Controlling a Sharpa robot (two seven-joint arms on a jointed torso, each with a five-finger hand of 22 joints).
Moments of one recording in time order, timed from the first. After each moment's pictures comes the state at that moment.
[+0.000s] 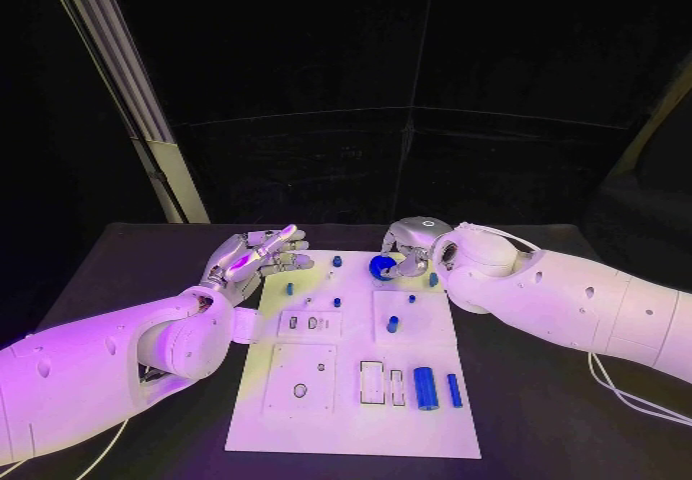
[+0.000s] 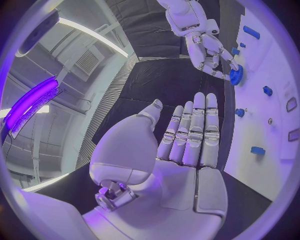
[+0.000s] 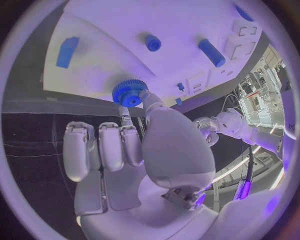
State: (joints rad) left arm 1.19 -0.83 -0.14 1.54 0.11 -0.27 0.56; left_hand 1.22 0.04 0.15 0.09 0.07 0.95 0.22 0.13 0.07 1.06 0.17 0.11 0.07 1.14 0.11 0.18 0.17 0.18 0.99 0.23 0.26 0.09; right arm 1.14 -0.67 0.10 1.35 -1.73 -0.16 -0.25; right_hand 1.34 -0.07 0.12 0.14 0.36 0.98 0.14 0.20 0.07 1.47 0.06 1.46 1.31 1.47 -0.02 1.40 1.17 0.05 1.45 0.09 1.51 1.31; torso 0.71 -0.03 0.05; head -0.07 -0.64
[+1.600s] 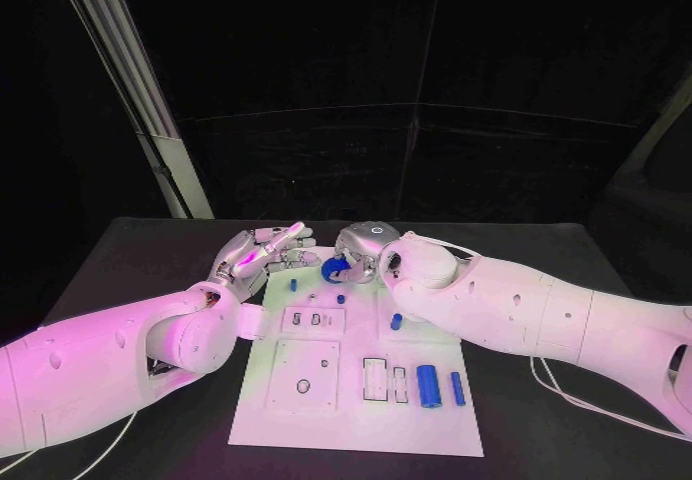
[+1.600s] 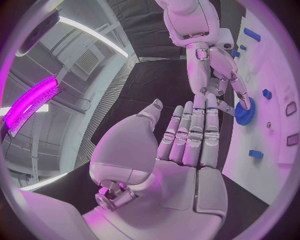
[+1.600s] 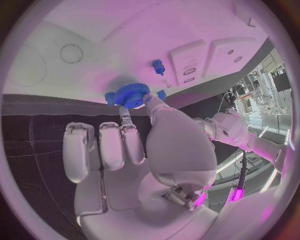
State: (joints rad) left arm 1.19 -0.82 -0.14 1.53 0.11 -0.26 0.56; left_hand 1.22 0.04 0.15 0.08 0.07 0.95 0.22 0.13 0.07 1.06 0.17 0.10 0.07 1.14 0.11 0.18 0.17 0.18 0.99 0.23 0.25 0.08; right arm 1.14 -0.44 0.05 1.24 -1.77 -0.24 -0.30; right_hand 1.26 -0.13 0.20 0.16 0.17 0.96 0.14 0.15 0.07 1.47 0.06 1.43 1.31 1.46 -0.02 1.40 1.15 0.05 1.46 0.09 1.52 1.31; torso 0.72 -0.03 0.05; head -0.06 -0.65
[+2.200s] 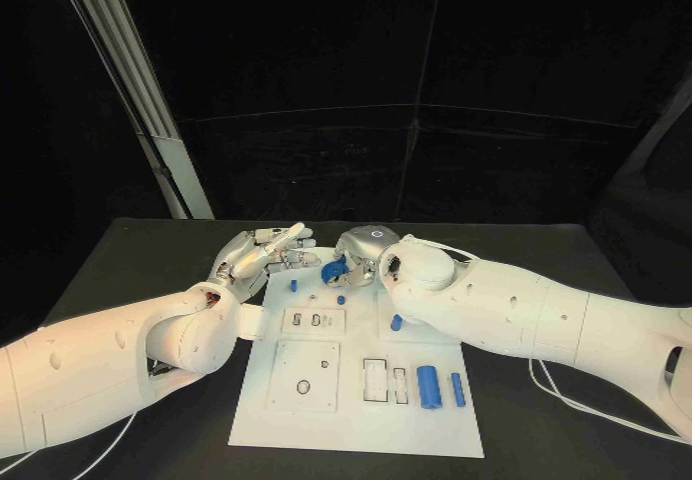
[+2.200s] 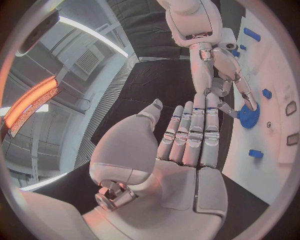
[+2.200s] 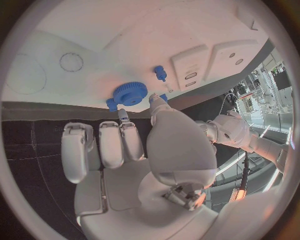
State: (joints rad) left arm 1.19 -0.82 -0.14 1.53 0.11 -0.26 0.55; left_hand 1.22 0.04 0.15 0.08 0.07 0.95 0.22 0.13 0.07 1.06 0.17 0.10 0.07 1.14 0.11 0.18 0.17 0.18 0.99 0.23 0.25 0.08; right arm 1.14 -0.43 0.04 1.22 -1.76 -0.22 -0.30; right_hand 1.22 -0.11 0.06 0.26 0.15 0.87 0.17 0.08 0.07 1.45 0.08 1.41 1.31 1.46 0.00 1.40 1.13 0.05 1.46 0.11 1.52 1.31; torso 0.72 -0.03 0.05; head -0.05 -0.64
